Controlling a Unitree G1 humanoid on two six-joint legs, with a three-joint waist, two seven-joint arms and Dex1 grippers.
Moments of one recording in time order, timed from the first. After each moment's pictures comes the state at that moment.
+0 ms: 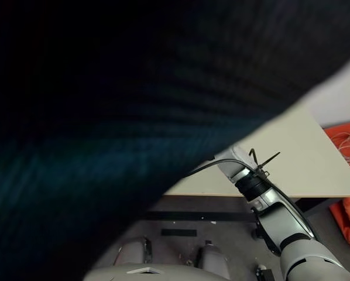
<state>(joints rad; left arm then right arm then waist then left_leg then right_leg) -0.42 0.40 0.07 0.27 -0.37 0.39 -0.80 -0.69 -0.44 0.52 0.17 -0.32 0.33 0.99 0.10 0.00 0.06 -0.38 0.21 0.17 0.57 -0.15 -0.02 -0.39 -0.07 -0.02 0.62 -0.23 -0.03</state>
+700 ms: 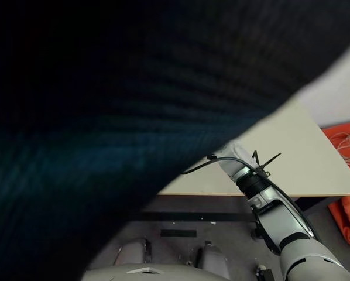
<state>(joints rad) -0.42 0.40 0.08 0.27 -0.37 0.39 -0.80 -0.69 -0.44 0.52 0.26 -0.34 0.29 0.94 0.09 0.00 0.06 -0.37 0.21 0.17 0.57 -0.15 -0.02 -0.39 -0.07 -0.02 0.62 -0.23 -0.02</state>
